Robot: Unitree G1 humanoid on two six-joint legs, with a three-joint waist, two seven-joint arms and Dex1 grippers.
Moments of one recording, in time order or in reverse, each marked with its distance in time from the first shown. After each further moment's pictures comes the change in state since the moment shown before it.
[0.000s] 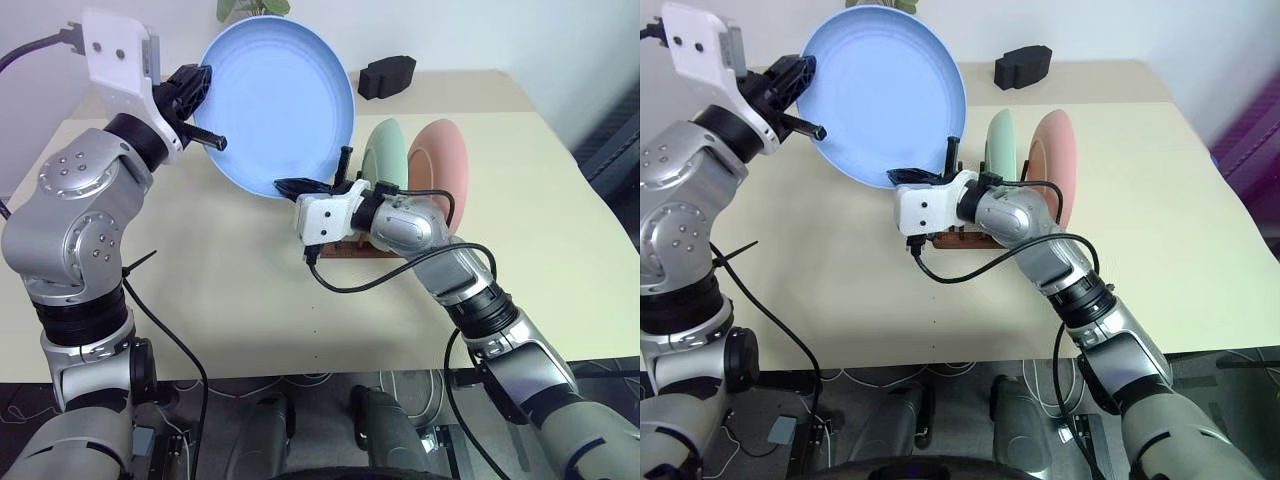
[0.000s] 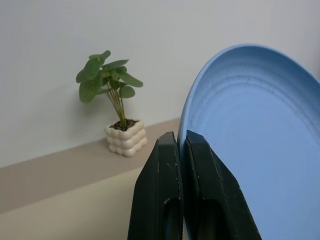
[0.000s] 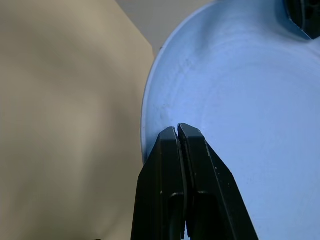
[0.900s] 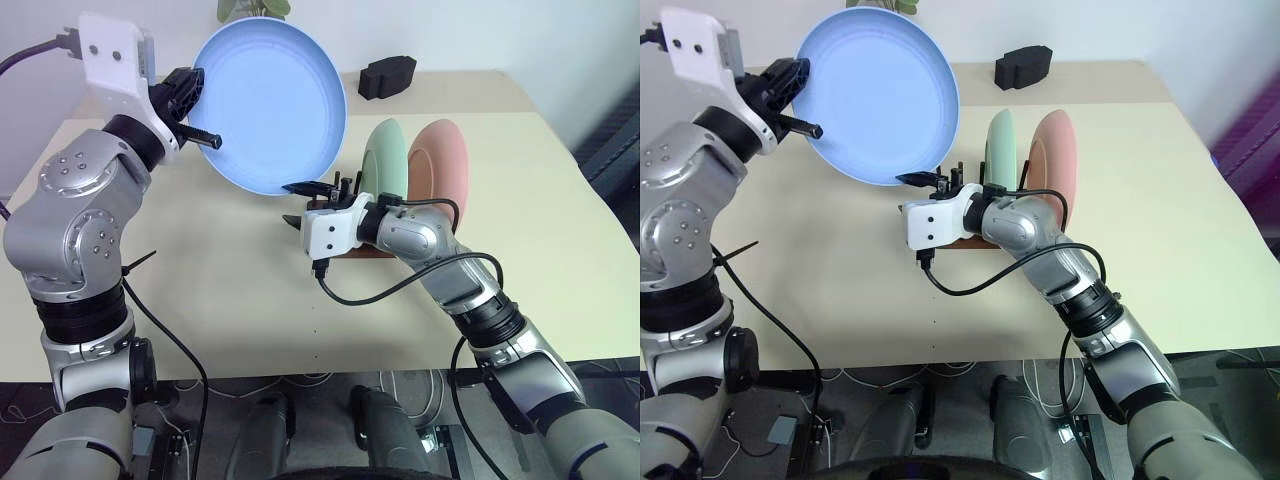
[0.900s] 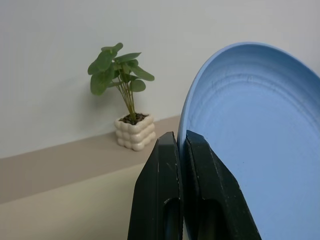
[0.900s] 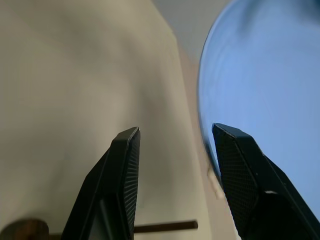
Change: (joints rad) left arm 0.000 0.000 0.009 0.030 0.001 -0.004 0.018; right arm 0.050 -0.030 0.012 -0.024 -0.074 0.005 0.048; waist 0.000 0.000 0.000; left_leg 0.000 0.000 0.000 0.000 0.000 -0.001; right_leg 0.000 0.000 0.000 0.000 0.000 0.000
